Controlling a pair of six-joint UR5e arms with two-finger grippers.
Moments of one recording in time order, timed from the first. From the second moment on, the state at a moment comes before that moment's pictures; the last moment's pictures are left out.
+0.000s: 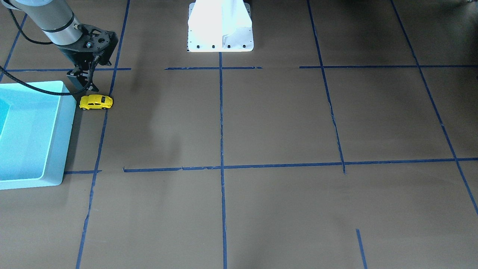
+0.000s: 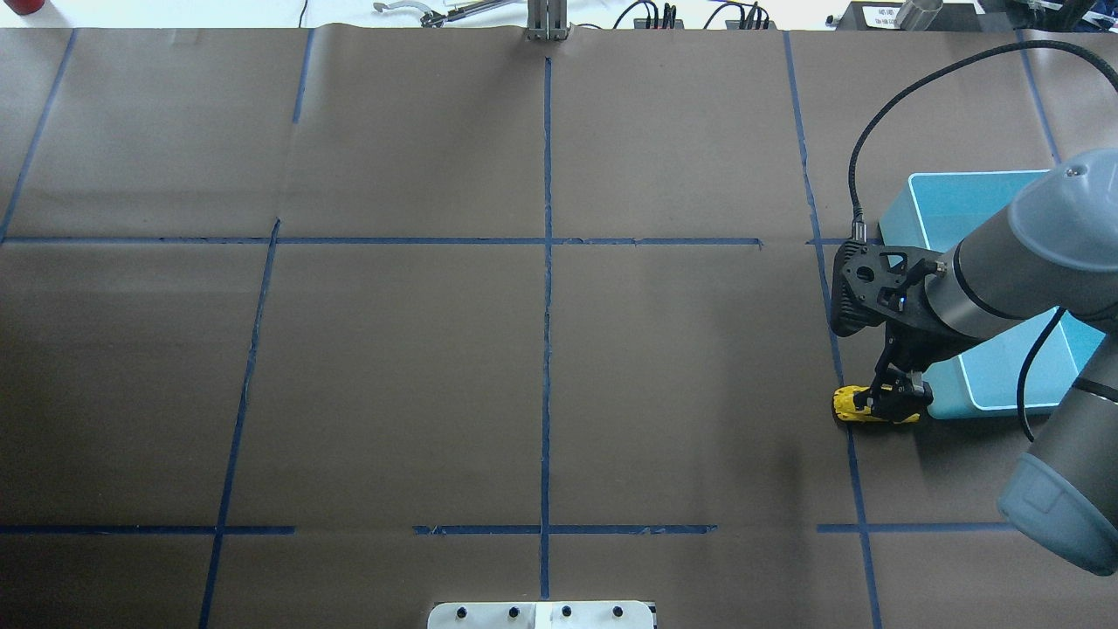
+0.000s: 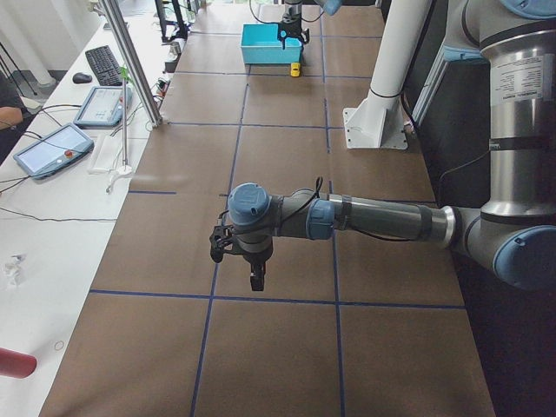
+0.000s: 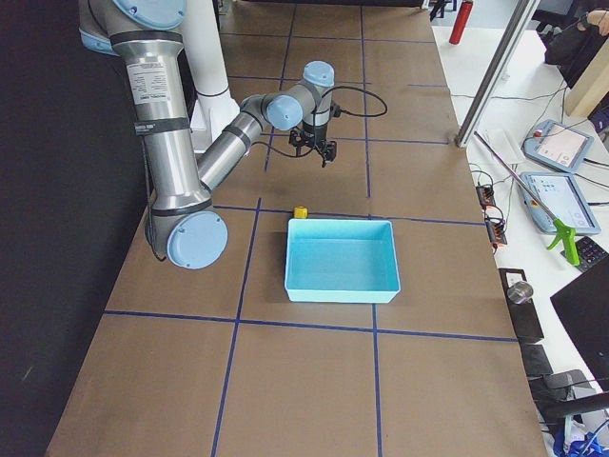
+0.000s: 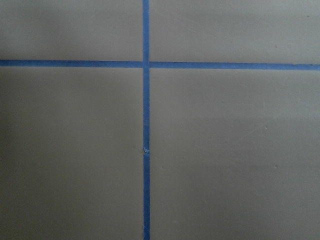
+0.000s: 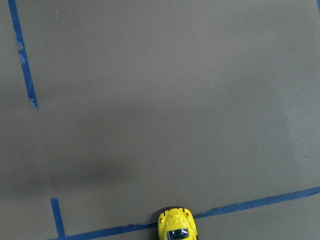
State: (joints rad) left arm -1.53 -1.44 -1.79 -1.50 -2.37 -0.09; right arm 0.71 -1.52 2.18 -1.57 2.06 -0.35
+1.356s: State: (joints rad) left arm -1.60 -1.41 -1.73 -1.51 -2.37 0.05; right arm 0.62 -1.68 2.01 -1.21 1.96 -0.52
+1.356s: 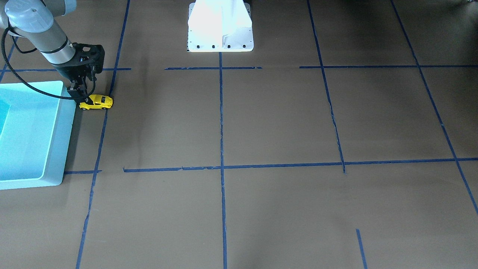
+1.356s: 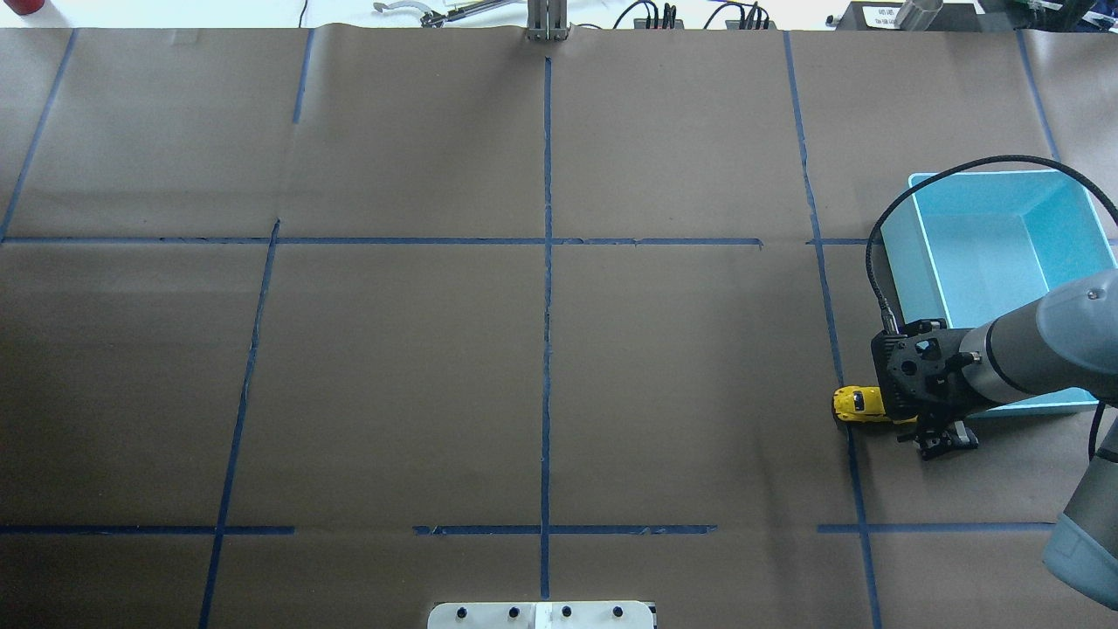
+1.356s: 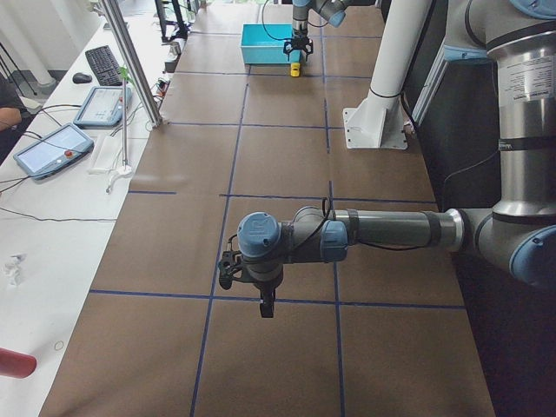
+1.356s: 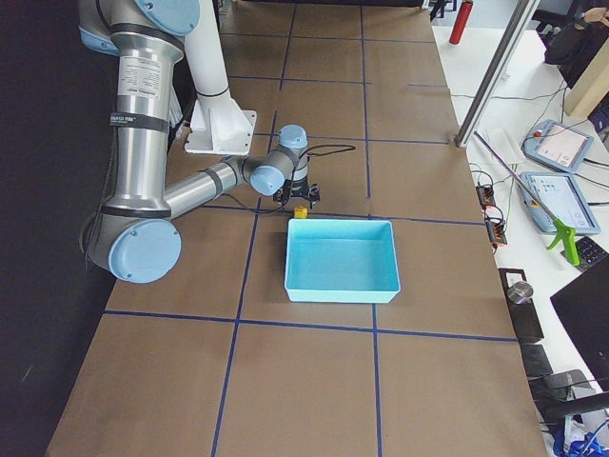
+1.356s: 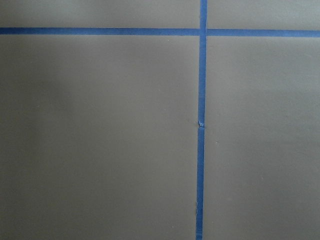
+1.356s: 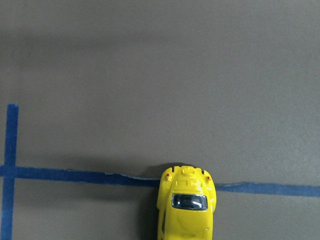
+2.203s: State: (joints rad) left arm -1.62 -1.41 -1.72 -1.50 -2.36 0.05; right arm 0.60 -1.65 1.93 -1.21 1.95 -0.52
